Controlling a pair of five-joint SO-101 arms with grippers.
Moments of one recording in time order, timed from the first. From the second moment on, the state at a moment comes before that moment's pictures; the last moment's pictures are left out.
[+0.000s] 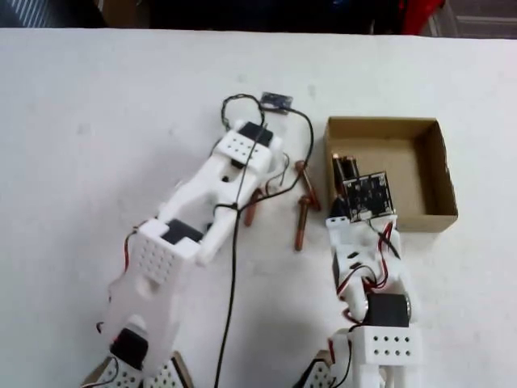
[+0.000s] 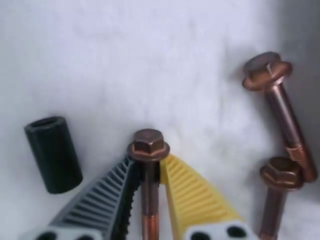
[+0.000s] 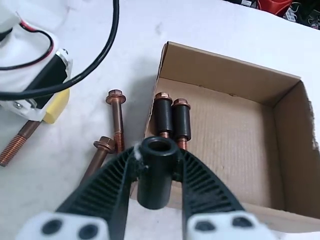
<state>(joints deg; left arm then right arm) 23.4 44.4 -24.7 73.5 19.0 -2.5 -80.0 80.7 38.4 16.6</state>
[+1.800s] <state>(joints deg) 24.9 44.7 -29.2 97.2 5.8 -9.1 -80.0 83.4 38.4 16.6</state>
